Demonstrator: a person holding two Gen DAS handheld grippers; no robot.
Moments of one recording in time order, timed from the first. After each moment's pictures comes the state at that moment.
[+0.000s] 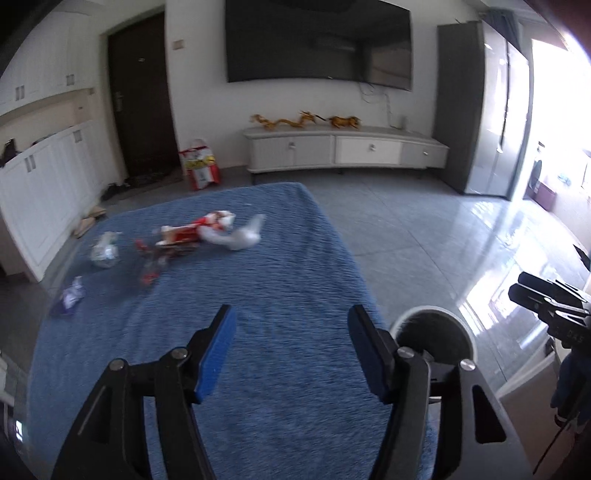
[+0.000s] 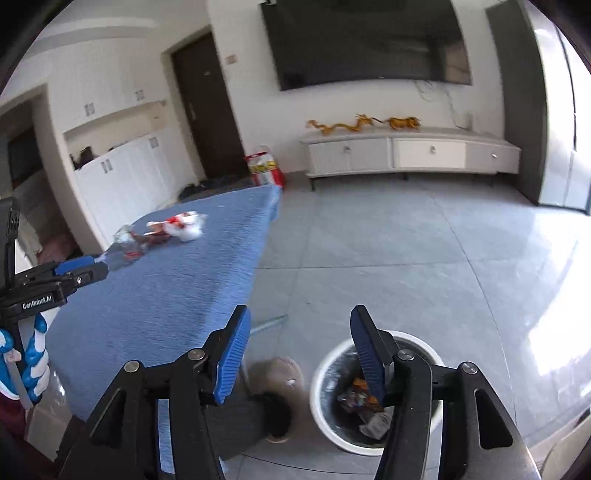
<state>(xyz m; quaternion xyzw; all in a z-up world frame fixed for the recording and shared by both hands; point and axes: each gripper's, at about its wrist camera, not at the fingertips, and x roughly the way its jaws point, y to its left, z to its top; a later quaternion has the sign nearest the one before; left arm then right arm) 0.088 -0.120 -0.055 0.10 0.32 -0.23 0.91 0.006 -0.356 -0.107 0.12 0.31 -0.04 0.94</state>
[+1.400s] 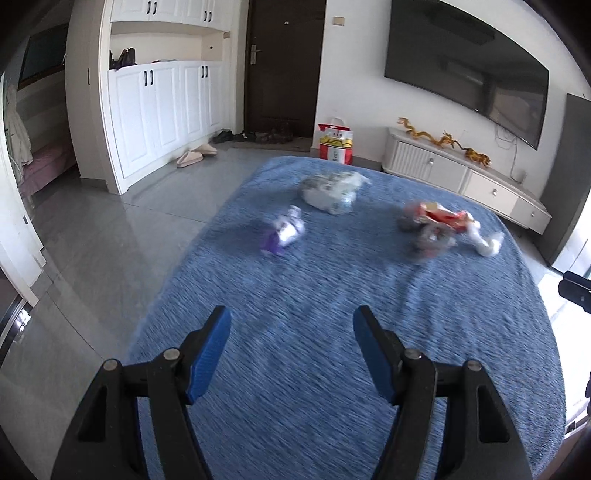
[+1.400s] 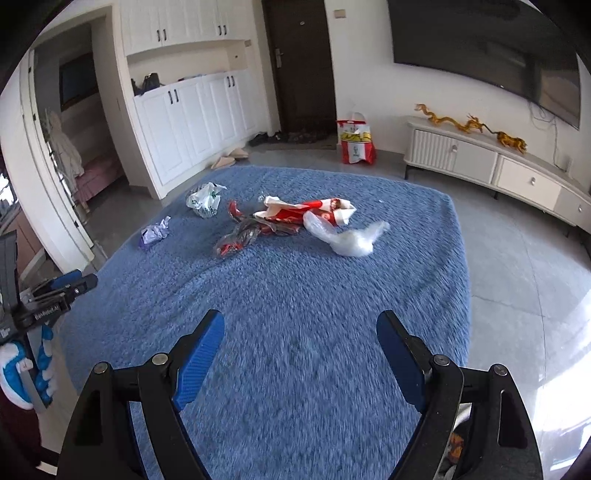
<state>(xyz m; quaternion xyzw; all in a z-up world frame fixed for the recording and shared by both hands) 0.206 0.170 -0.115 -0.02 0.36 -0.05 0.93 0.200 -0.155 -0.103 0.02 0.38 0.08 0.92</state>
